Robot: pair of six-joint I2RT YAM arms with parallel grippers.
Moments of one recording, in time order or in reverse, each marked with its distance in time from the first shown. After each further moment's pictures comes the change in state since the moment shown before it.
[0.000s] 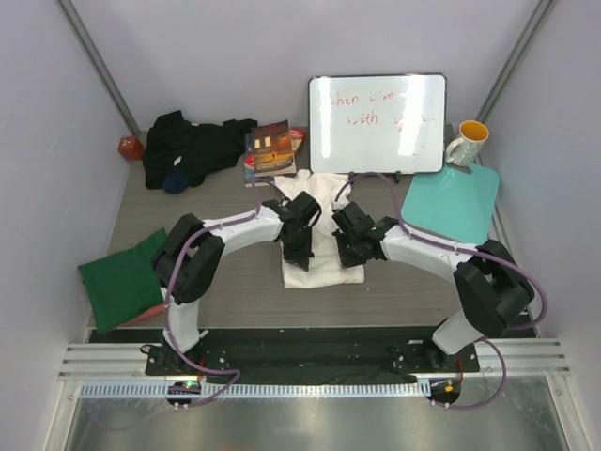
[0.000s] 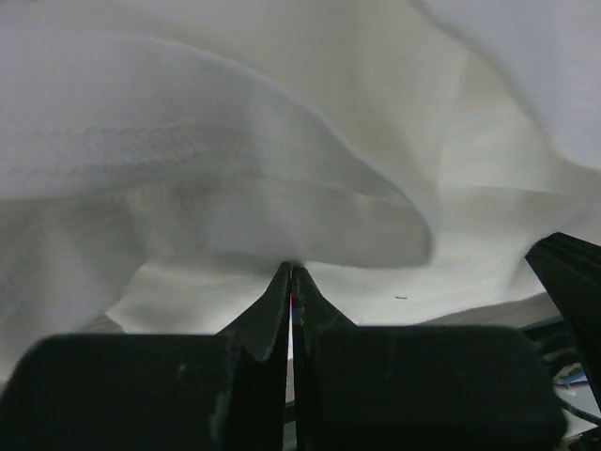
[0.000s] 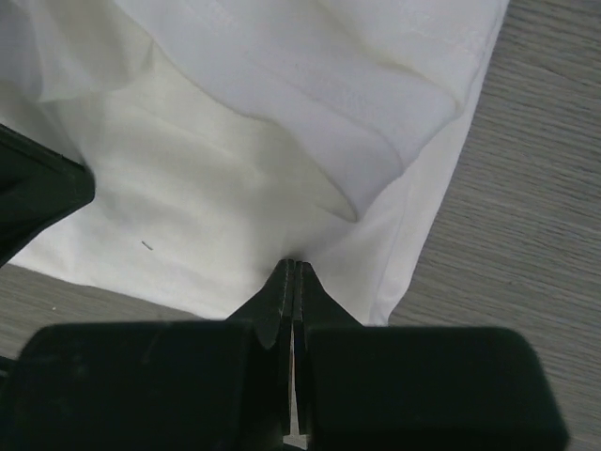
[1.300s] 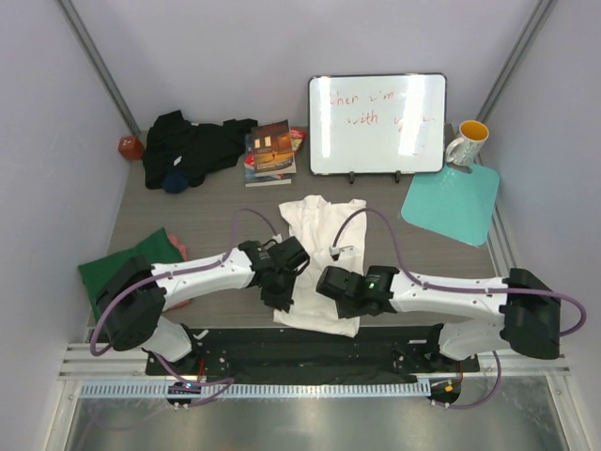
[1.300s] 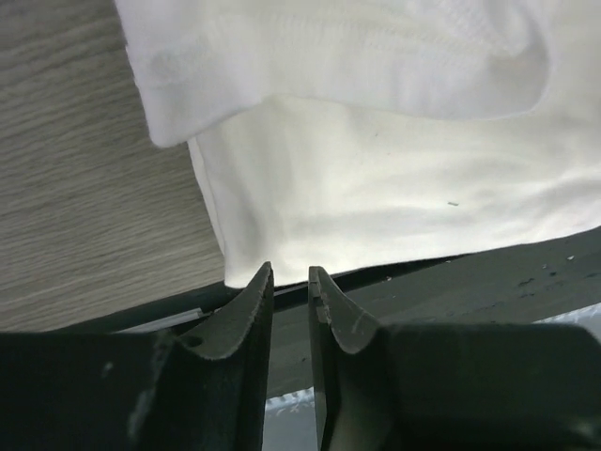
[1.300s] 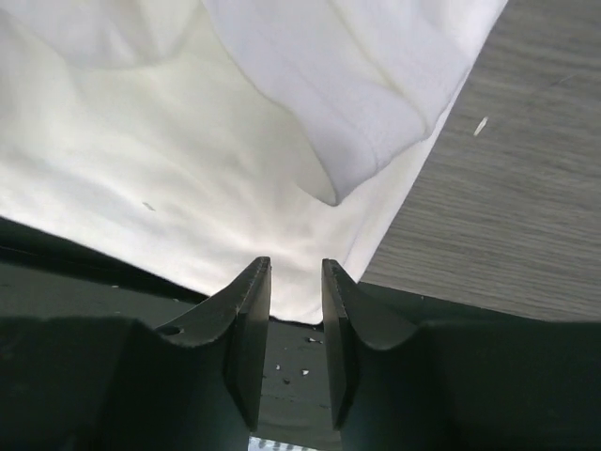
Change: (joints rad) left arm -0.231 -0.410 -0.399 -0.084 -0.091 -0.058; right arm 0.500 -0.190 -0.135 -0.262 0.246 0.524
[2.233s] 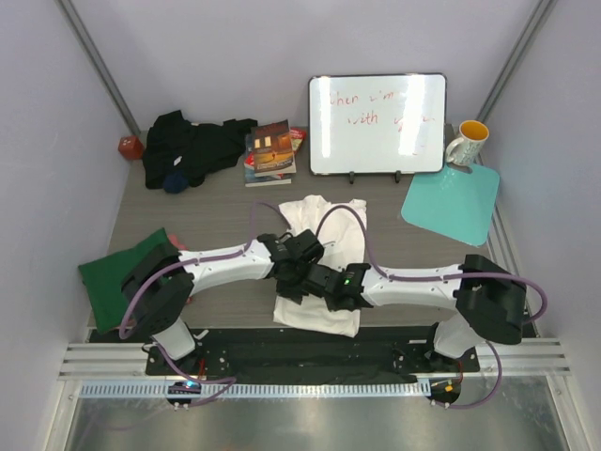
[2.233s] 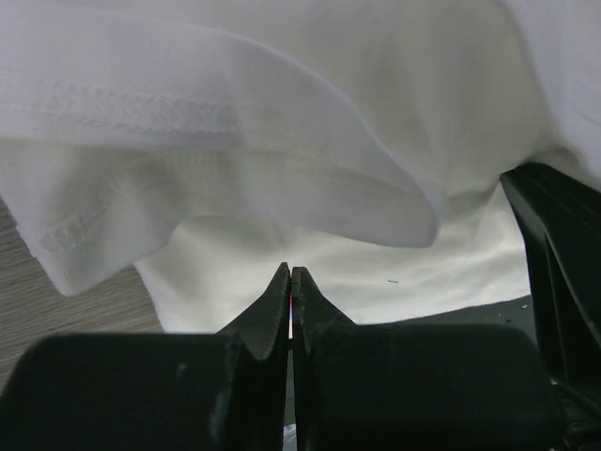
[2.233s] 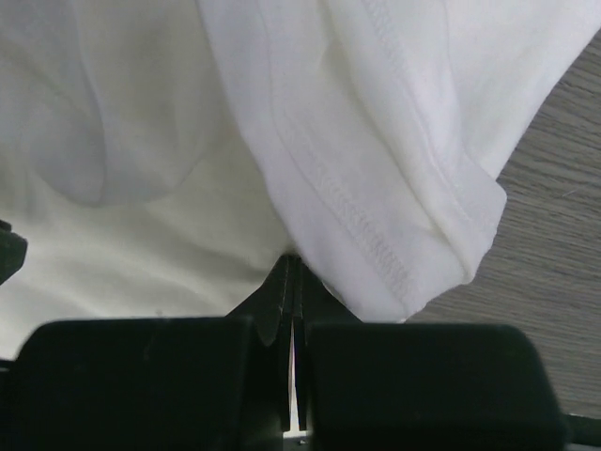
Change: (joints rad) left arm 0.000 0.156 0.124 0.068 -0.002 -0.006; right arm -0.014 0.177 0.055 0.147 0.123 -0.130
